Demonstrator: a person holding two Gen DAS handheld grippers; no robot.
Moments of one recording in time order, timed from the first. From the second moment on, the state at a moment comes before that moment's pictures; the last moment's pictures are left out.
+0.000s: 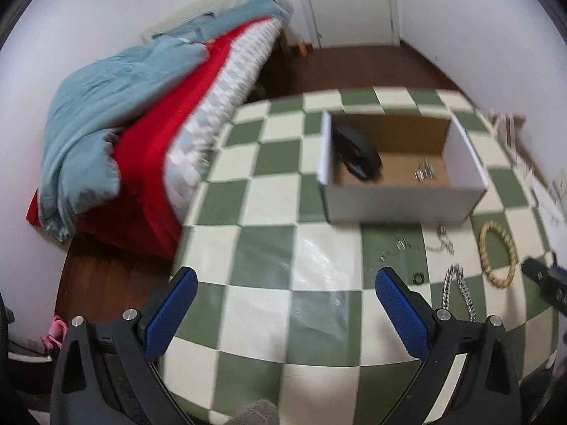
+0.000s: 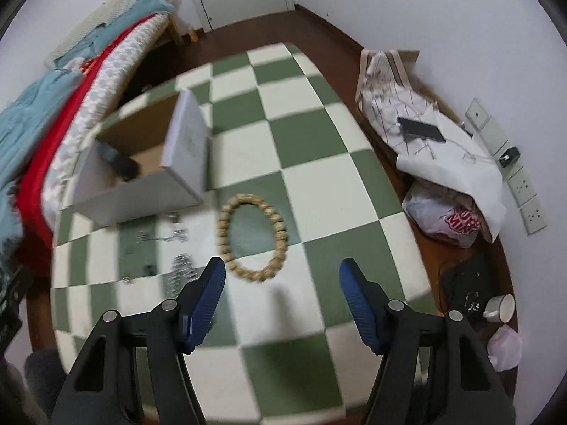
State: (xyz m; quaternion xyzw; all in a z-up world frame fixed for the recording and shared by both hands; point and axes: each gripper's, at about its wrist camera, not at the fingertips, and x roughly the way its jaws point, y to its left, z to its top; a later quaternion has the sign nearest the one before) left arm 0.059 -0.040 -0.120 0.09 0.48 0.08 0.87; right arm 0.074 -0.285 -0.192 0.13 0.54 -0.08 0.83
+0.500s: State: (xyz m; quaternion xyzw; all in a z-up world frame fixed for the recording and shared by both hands) left arm 0.078 -0.120 -0.188 0.11 0.56 -0.04 0.82; right arm 0.088 -0.294 -0.228 0.06 0.55 -0.10 0.83
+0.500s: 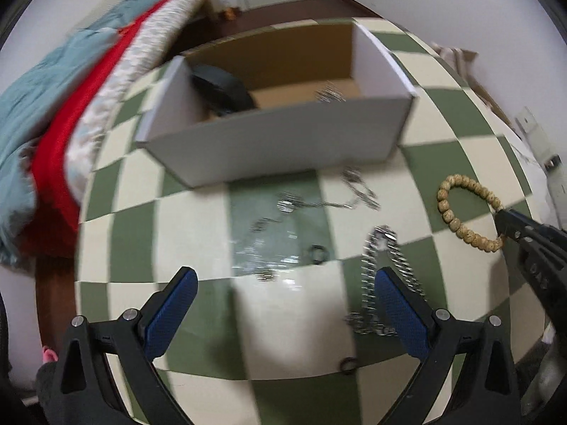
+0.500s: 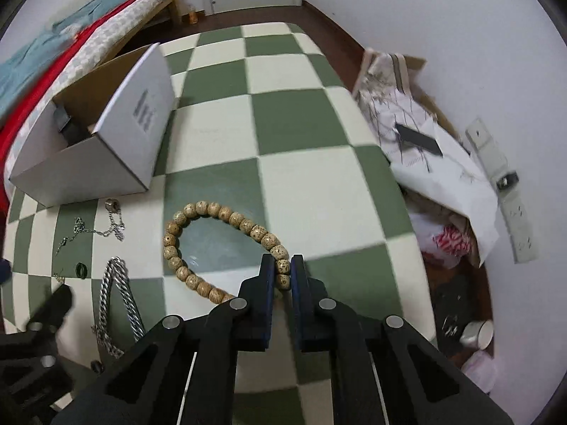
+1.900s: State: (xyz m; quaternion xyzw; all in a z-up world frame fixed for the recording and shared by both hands) left arm 0.092 -0.056 -0.074 0.03 0.49 -0.12 0.86; right arm 0.080 -0.270 -0.092 0.14 0.47 0.03 0.87
